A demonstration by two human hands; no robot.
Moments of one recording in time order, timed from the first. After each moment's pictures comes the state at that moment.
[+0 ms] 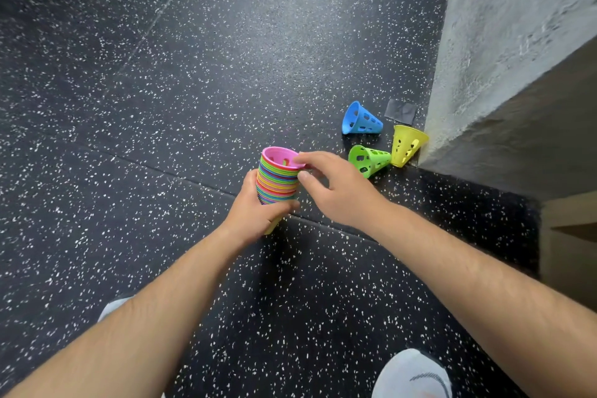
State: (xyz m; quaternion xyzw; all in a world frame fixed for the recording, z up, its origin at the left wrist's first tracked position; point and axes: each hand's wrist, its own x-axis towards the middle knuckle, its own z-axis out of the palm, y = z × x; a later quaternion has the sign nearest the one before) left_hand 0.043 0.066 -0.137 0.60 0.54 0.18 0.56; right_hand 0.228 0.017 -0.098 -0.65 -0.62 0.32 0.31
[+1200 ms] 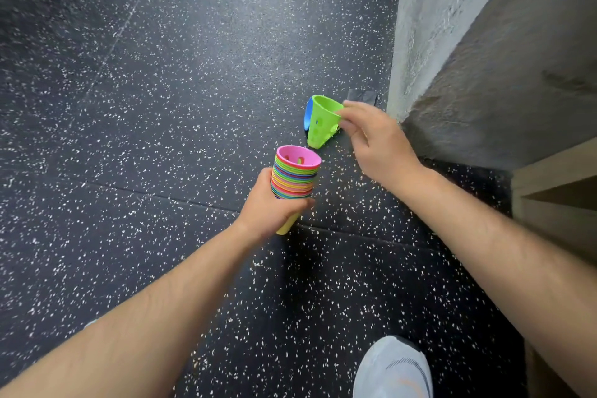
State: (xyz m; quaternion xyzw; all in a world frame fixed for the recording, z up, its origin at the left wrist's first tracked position) left_hand 0.127 0.039 -0.129 0.63 0.54 0.13 0.54; right_hand 0.360 -0.002 -0.102 -0.71 -0.60 0.11 0.36
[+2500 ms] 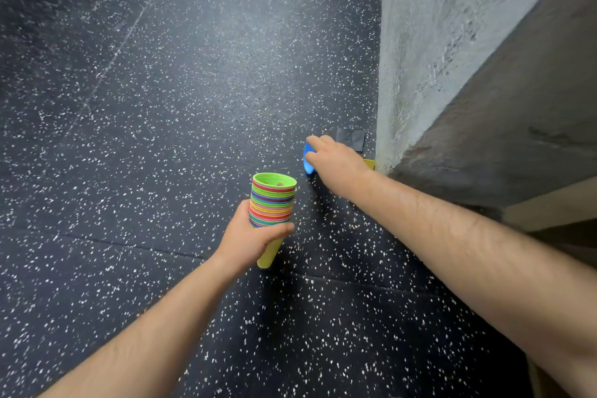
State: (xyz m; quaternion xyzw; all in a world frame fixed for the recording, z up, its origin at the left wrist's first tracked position) left_hand 0.128 0.085 -0.143 0.60 0.53 0.14 0.58; right_hand 0.361 0.081 -0.103 -0.70 -0.71 0.07 -0.08
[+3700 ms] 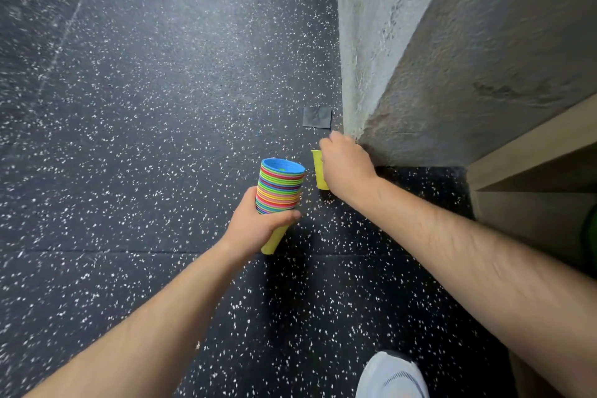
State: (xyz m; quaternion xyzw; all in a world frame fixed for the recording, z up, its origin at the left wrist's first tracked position) left_hand 0.162 0.061 -0.147 0.62 0.48 0.09 0.61; right_hand 0.365 0.009 -0.109 -0.85 -0.53 0.08 0.00
